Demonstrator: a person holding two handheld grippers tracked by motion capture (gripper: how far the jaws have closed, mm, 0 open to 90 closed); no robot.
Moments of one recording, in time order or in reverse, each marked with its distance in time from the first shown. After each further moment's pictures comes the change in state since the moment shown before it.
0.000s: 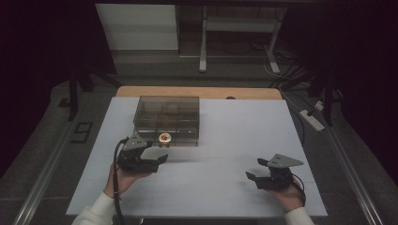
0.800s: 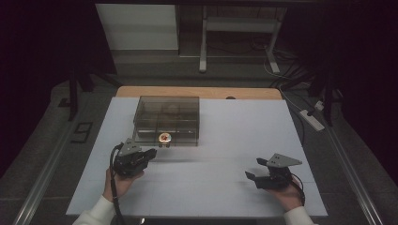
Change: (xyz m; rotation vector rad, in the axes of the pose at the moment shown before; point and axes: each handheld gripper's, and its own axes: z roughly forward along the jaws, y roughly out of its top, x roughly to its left) left arm 0.010 -0.023 0.003 -0.004 0.086 -0.049; right arm -0.001 0.000 0.003 0.003 -0.001 -0.003
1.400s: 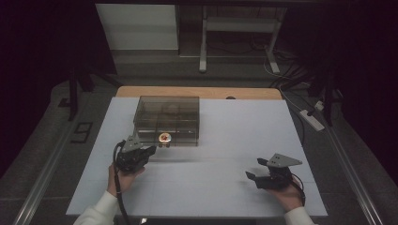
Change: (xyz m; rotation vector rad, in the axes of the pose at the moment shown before) left arm 0.008 0.002 0.017 -0.011 0.022 0.006; right arm -0.001 -0.001 -0.001 0.005 -0.005 0.003
